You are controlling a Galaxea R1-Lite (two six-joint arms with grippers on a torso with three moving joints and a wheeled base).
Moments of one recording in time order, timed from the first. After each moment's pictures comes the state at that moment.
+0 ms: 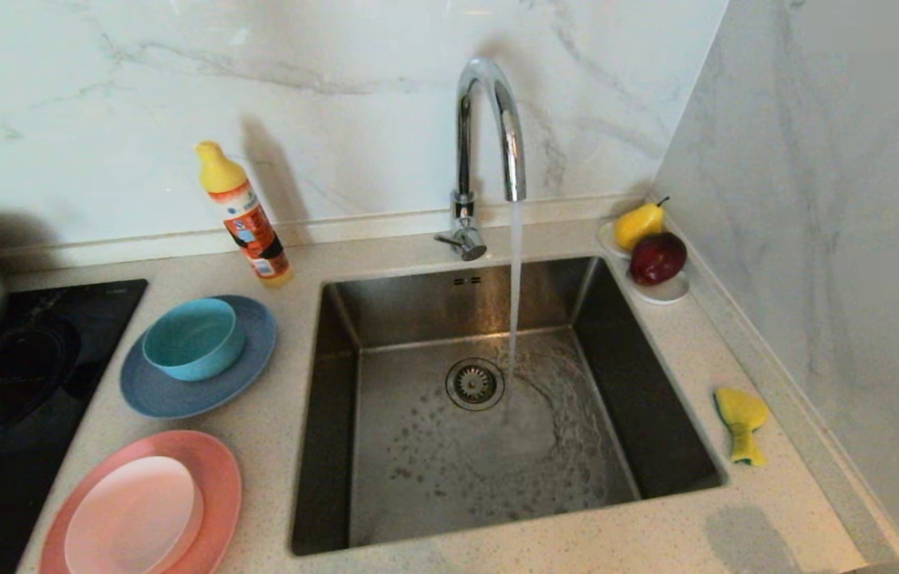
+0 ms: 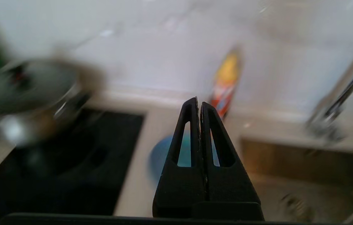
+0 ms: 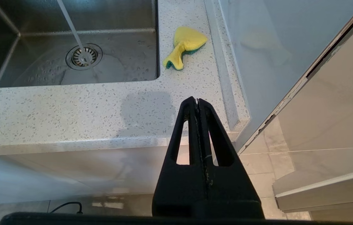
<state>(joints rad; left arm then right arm) -0.17 0.61 -0.60 -0.34 0.39 0.02 0.01 0.00 0.00 0.00 0.01 0.01</state>
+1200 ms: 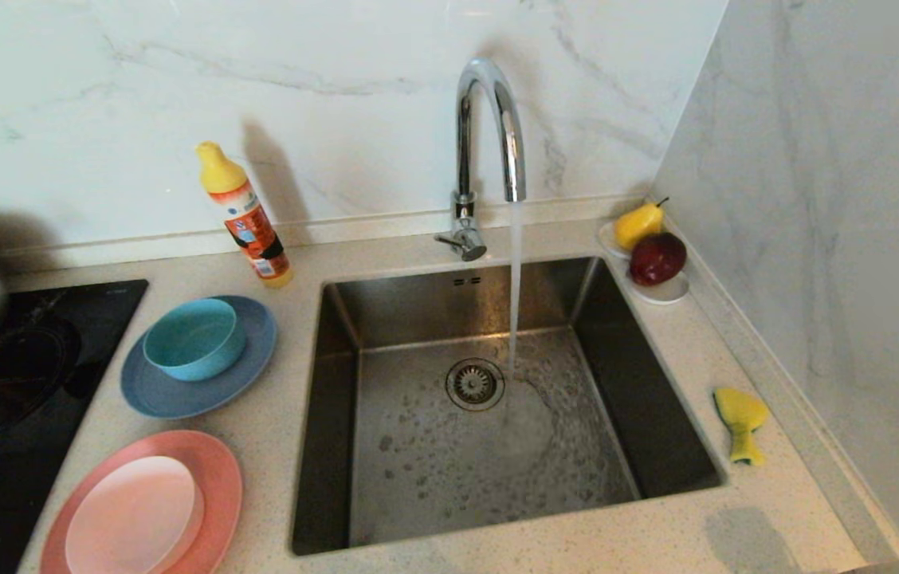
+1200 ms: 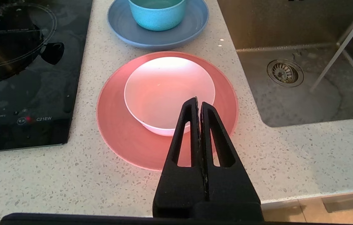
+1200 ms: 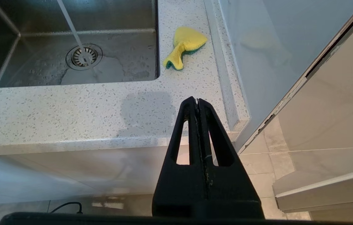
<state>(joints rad) 0.00 0.00 0.00 -0.02 -0.01 0.02 0.01 0.00 0.00 0.00 0.01 0.01</state>
